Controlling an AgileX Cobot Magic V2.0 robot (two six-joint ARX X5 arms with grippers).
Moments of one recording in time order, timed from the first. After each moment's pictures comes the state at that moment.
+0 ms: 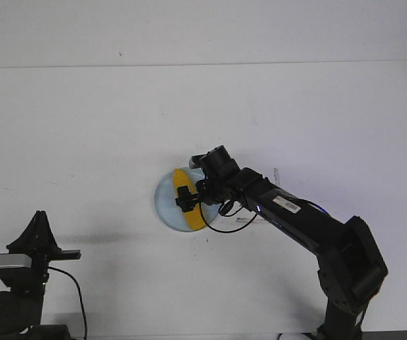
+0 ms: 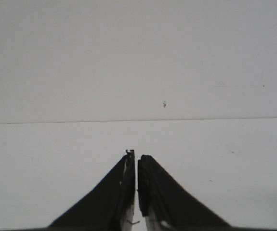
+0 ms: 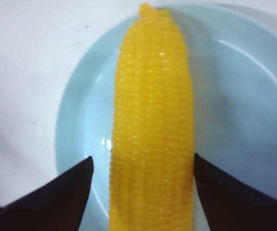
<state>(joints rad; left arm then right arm) -0.01 0.11 0.34 0.01 -0.06 0.03 0.62 1.86 1.35 -0.48 -0.39 0.42</state>
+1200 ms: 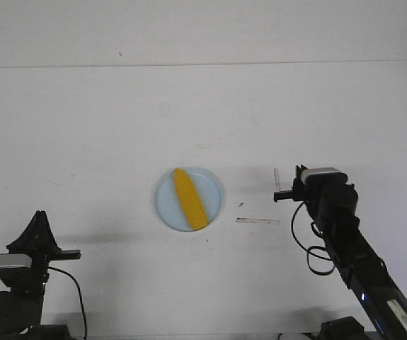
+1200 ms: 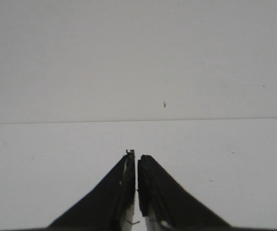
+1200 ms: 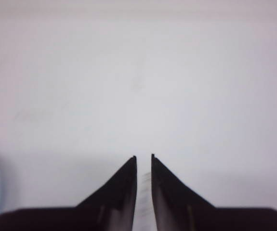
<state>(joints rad) -0.01 0.11 0.34 0.01 -0.06 0.03 0.18 1.00 0.62 0.06 0.05 0.09</state>
